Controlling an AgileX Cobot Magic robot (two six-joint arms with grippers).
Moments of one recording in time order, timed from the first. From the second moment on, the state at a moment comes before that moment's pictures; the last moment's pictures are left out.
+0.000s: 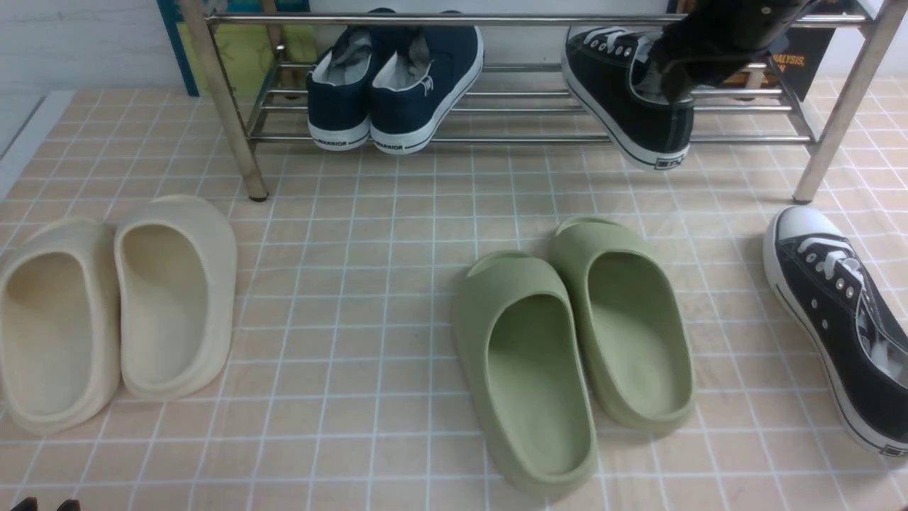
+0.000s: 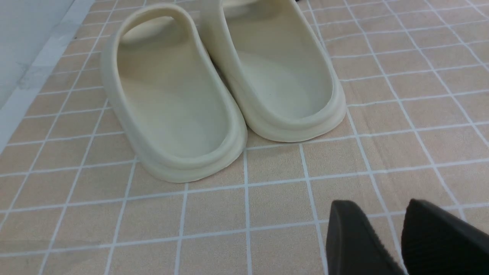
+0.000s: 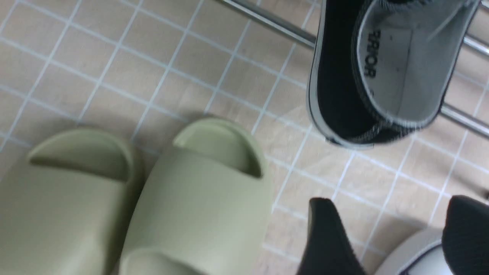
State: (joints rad) right arm 0.24 2.02 -2.16 0.05 1.25 -0.17; left arm -0.05 -0.01 0.02 0.08 0.38 0.05
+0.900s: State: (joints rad) right arm 0.07 1.59 -1.00 -0.06 0.93 0.03; left arm -0.05 -0.01 0.02 0.08 0.38 0.05
